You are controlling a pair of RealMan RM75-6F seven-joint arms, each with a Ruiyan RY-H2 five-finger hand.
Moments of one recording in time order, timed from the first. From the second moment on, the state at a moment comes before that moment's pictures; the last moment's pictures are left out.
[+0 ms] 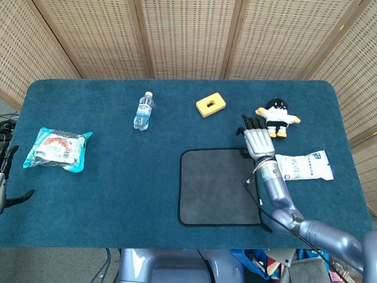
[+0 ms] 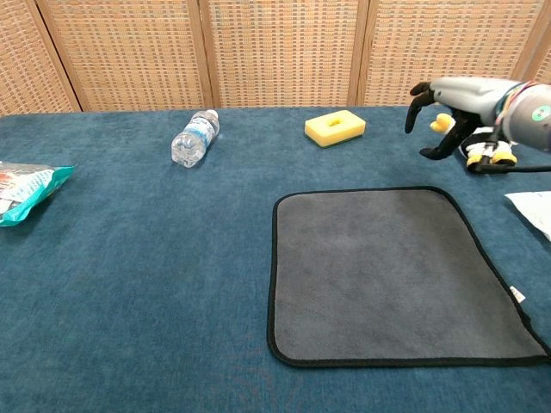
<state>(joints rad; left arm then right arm) -0.13 -1.02 -0.13 -1.79 1.33 1.45 0.18 0.78 -1.56 0.36 -1.29 -0.84 0.87 -0.49</state>
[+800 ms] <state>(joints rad) -0.15 -1.02 -0.13 -1.79 1.28 1.42 0.19 0.91 -1.78 0.32 -1.05 -0.62 0.85 -0.62</state>
